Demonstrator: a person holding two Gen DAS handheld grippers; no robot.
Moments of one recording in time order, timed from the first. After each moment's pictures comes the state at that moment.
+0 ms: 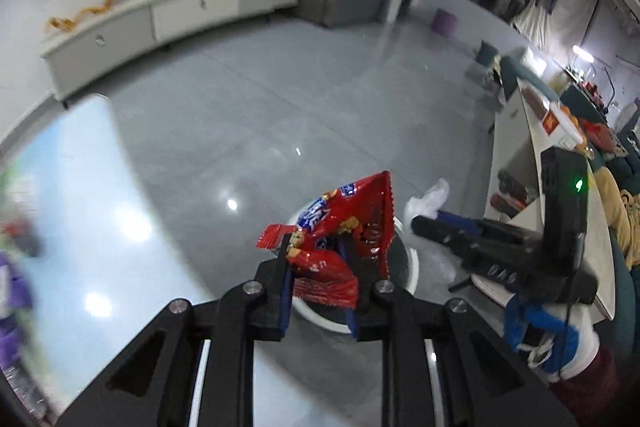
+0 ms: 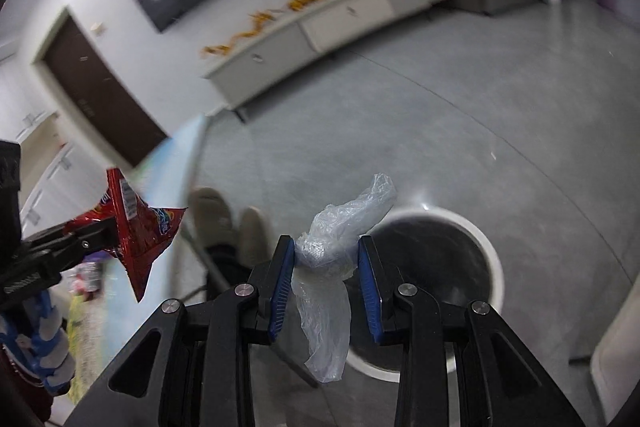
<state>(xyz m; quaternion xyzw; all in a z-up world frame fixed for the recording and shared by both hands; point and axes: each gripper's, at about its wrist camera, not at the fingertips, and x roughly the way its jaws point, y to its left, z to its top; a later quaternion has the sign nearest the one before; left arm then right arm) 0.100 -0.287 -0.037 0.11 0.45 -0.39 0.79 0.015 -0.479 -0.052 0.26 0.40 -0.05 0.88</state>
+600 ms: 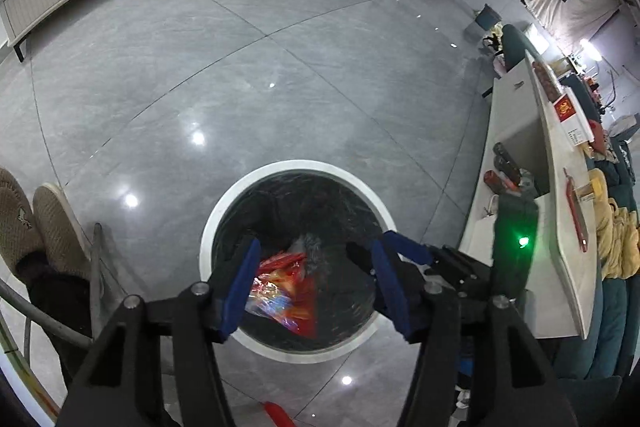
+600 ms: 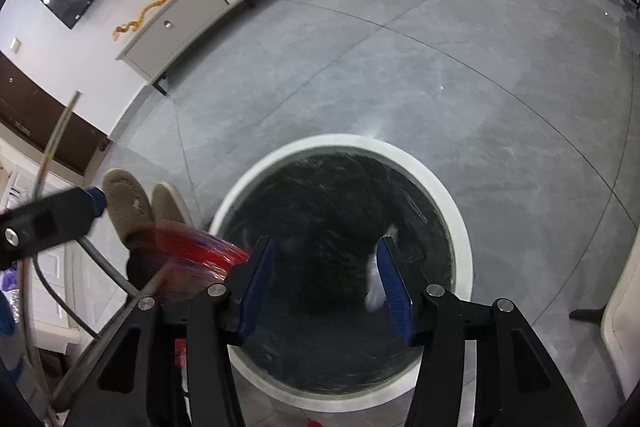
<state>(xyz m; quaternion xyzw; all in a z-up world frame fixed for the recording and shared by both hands) 0.136 -0.383 -0.129 0.09 0.56 -0.40 0.72 0.048 -0.534 -0.178 0.30 0.48 -0.13 0.81</state>
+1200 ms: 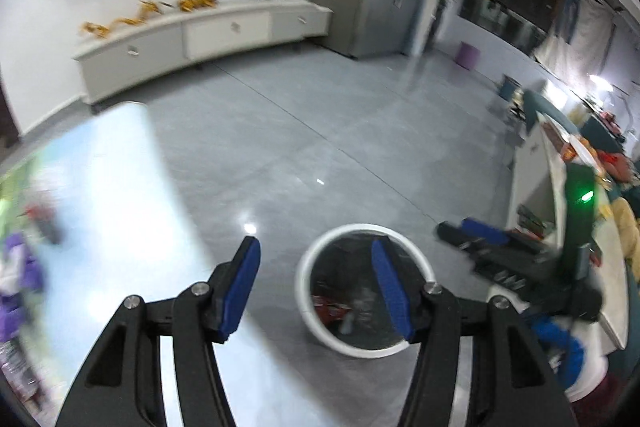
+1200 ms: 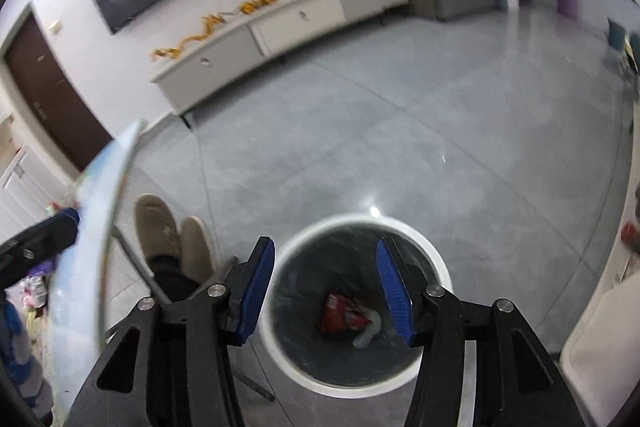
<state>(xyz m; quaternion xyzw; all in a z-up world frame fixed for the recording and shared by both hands) 0.091 -0.238 -0.021 0.07 0.39 -0.34 0.85 0.023 -0.491 -0.049 0.21 0.39 -0.12 0.89</state>
